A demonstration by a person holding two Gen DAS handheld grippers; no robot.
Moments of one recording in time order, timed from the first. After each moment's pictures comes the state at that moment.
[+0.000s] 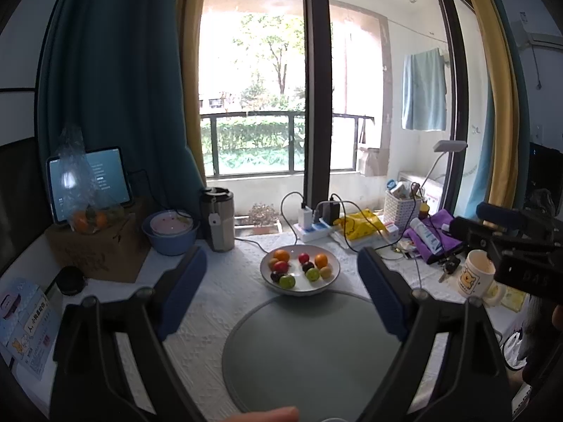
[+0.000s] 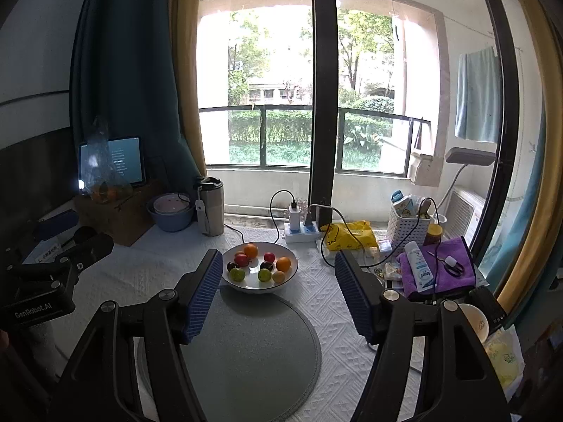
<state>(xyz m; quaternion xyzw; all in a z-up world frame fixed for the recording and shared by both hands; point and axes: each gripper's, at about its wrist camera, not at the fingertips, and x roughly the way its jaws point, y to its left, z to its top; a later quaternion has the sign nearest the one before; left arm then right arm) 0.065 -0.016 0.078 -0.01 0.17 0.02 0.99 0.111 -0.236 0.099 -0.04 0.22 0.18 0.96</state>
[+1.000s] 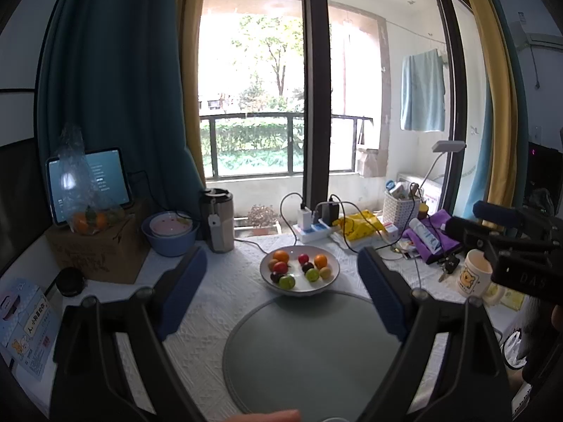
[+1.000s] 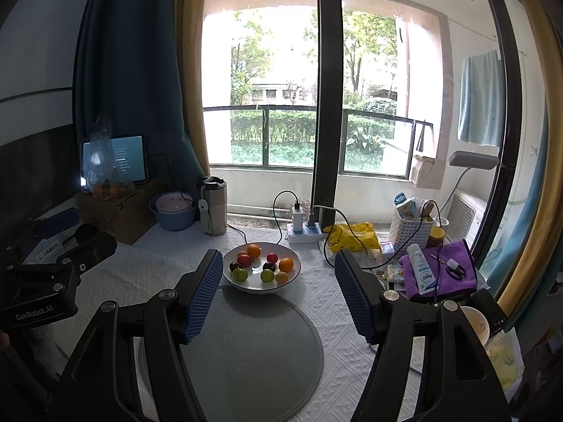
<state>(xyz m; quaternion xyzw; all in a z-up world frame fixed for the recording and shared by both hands) 0.061 -0.017 0.079 -0.01 0.16 0.02 0.99 0.111 -0.231 0.100 -0.04 0.22 0.19 0.96</state>
